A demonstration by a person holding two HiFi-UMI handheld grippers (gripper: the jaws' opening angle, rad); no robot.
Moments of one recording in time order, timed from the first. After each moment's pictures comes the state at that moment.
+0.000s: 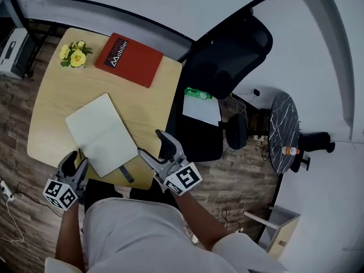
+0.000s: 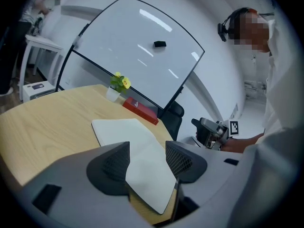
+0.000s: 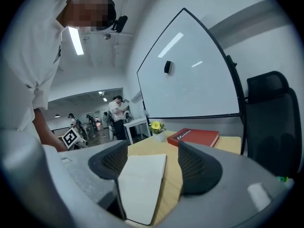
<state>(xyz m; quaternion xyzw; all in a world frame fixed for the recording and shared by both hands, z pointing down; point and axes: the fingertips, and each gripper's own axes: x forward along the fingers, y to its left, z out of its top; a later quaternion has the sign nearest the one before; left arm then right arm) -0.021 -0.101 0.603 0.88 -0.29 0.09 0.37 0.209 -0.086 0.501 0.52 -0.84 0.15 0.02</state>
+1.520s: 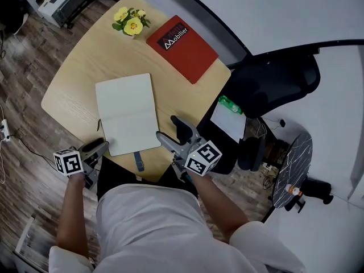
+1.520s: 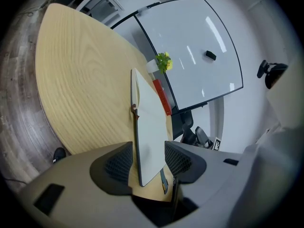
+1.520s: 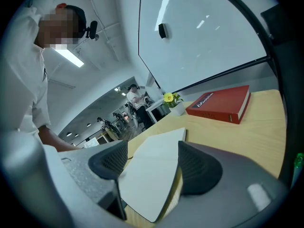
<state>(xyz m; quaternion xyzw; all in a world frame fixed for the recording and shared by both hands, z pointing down) -0.027 -0.044 0.680 0.72 -0.28 0.04 0.64 0.178 -0.117 0.580 0.34 -0.88 0.32 0.04</state>
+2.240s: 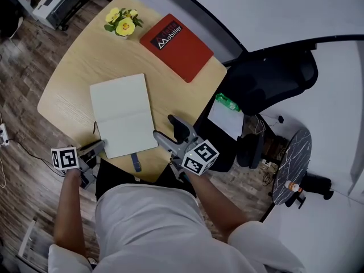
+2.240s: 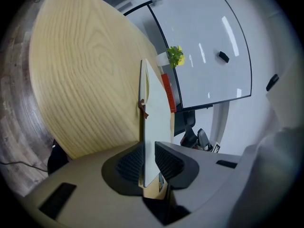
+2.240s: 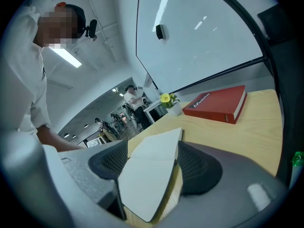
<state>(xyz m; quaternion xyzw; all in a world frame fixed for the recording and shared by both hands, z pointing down) -0.020 -0.045 0.691 0.67 -0.25 0.05 0.70 0.186 -0.120 0.583 0.36 -0.88 0.32 0.04</state>
